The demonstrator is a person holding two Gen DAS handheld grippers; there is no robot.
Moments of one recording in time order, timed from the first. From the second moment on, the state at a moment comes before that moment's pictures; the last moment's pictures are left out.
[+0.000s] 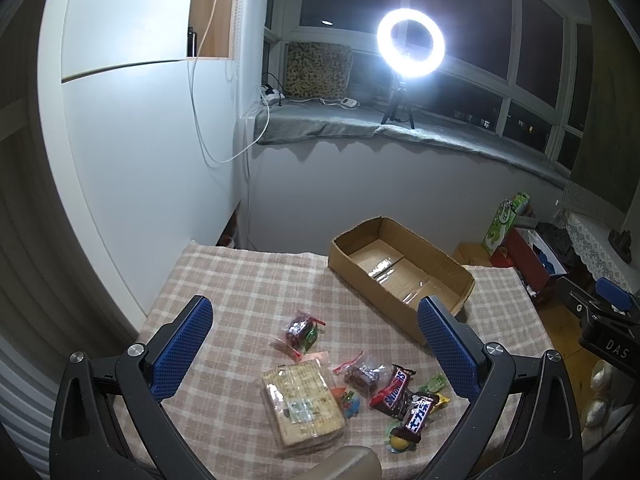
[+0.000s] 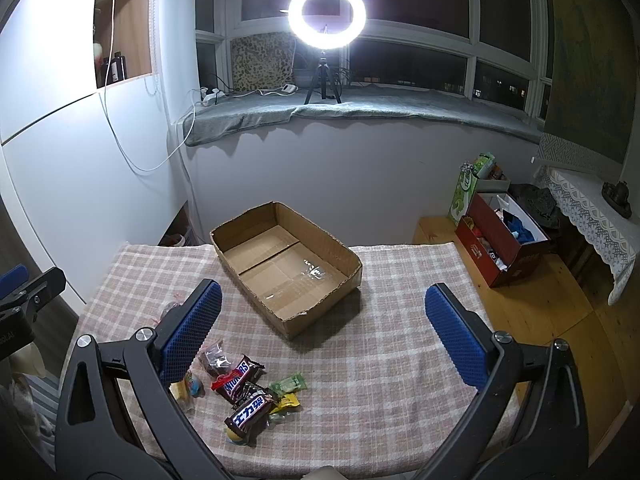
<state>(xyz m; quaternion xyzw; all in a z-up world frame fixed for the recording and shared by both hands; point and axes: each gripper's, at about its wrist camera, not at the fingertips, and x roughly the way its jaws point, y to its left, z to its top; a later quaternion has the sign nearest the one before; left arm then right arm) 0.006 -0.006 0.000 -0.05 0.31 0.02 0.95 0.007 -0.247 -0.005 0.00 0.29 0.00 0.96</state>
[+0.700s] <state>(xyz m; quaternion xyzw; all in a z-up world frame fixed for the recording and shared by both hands) 0.008 -0.006 0.000 -0.05 0.31 0.01 0.95 0.008 -0.246 -0.006 0.00 0.29 0.00 0.96</state>
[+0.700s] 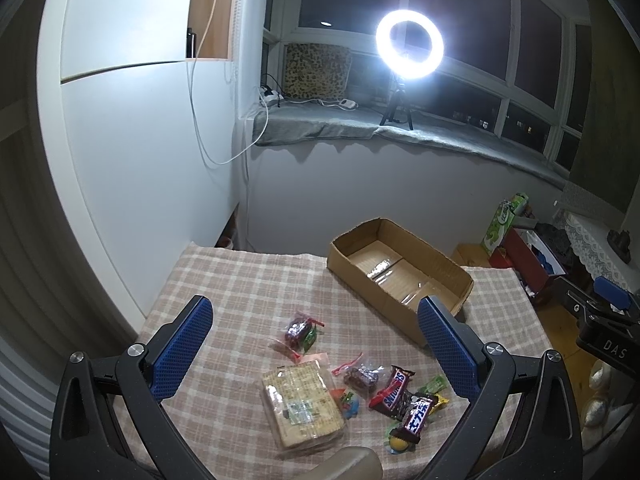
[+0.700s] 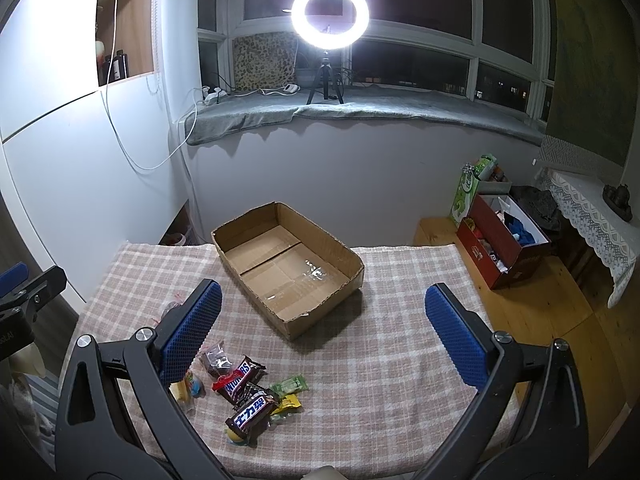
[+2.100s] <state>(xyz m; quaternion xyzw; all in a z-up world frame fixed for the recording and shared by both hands) 0.017 0.061 -0.115 -0.23 0.47 -0.02 0.85 0.057 -0.231 -0.099 0.07 0.46 0.17 0.87</state>
